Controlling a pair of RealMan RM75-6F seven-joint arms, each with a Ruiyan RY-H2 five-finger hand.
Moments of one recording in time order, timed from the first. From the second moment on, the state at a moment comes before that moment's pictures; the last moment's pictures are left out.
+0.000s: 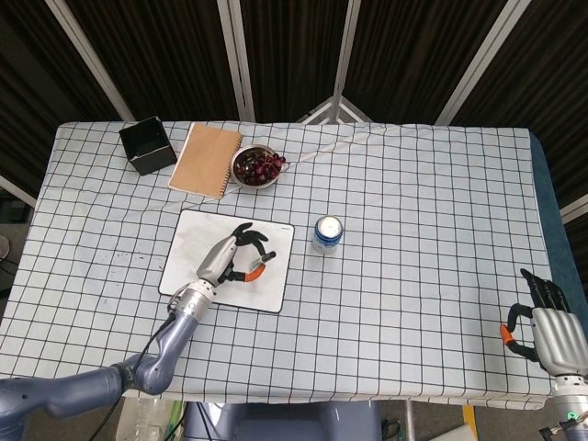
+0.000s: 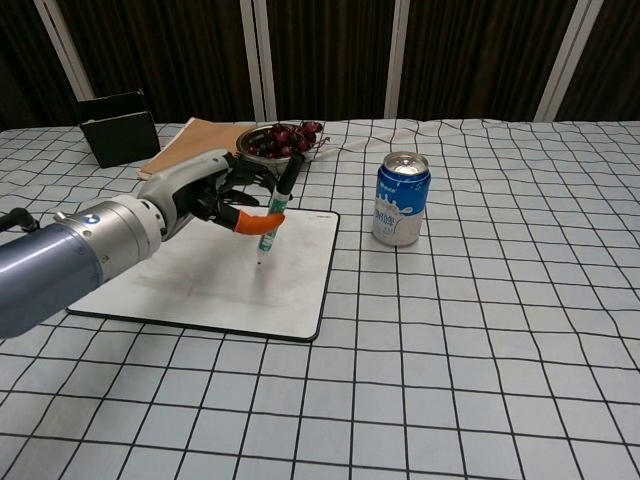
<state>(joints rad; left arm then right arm) -0.71 -1.81 -0.31 -1.30 1.17 0.90 -0.32 0.08 -1.04 0.05 -1.69 -1.40 1.35 0.04</state>
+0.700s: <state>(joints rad) -0.73 -1.82 -0.29 -1.09 1.22 0.89 -0.35 0.08 -1.04 0.04 -1.69 -1.41 1.36 0.04</state>
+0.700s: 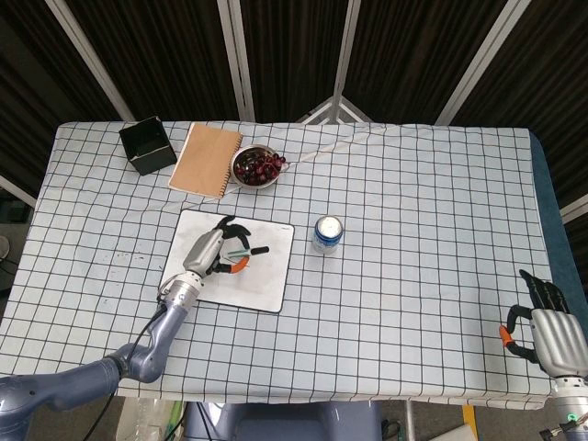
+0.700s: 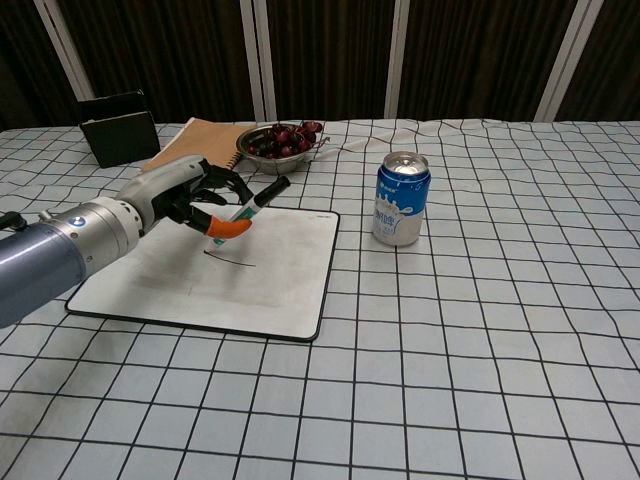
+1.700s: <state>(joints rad) -0.76 -1.86 -0.39 -1.15 1.09 0.92 -0.38 0.07 -1.04 0.04 -1.69 -1.42 1.37 0.06</state>
